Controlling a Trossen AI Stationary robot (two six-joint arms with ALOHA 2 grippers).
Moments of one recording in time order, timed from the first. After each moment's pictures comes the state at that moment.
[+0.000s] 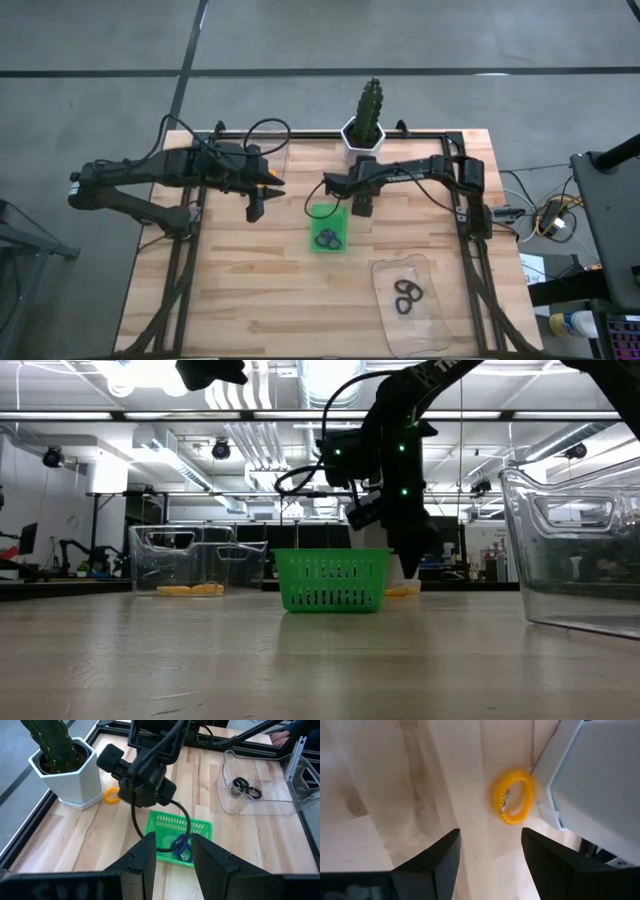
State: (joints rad) left arm 0.07 1.08 1.22 -0.70 -0.04 -0.11; right arm -0.19 2.02 1.44 -1.01 0.49 -0.02
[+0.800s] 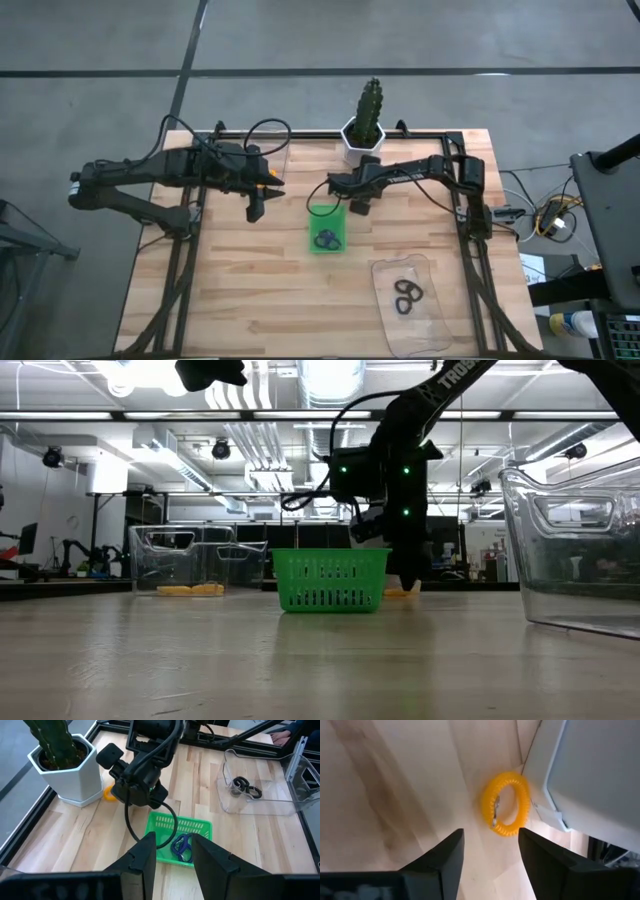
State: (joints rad) left arm 0.07 1.08 1.22 -0.71 -0.04 -0.12; right arm -0.21 2.02 1.33 -0.85 0.55 0.07
